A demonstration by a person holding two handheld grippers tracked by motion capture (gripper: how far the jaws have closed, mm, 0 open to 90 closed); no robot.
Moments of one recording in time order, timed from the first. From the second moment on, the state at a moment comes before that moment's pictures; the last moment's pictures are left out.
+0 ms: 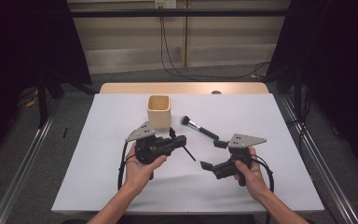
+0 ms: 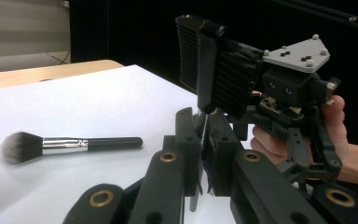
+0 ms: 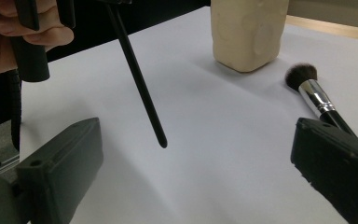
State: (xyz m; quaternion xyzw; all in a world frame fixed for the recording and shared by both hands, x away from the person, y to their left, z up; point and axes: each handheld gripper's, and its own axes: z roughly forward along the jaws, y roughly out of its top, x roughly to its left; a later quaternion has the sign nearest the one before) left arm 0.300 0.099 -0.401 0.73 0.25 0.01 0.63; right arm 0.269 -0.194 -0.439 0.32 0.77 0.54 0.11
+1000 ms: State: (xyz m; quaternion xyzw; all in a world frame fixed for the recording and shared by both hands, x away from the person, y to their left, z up) left arm 0.306 0.133 -0.389 0.77 0.28 0.02 0.57; right arm 0.250 -0.233 -0.437 0.37 0.73 0.54 0.20
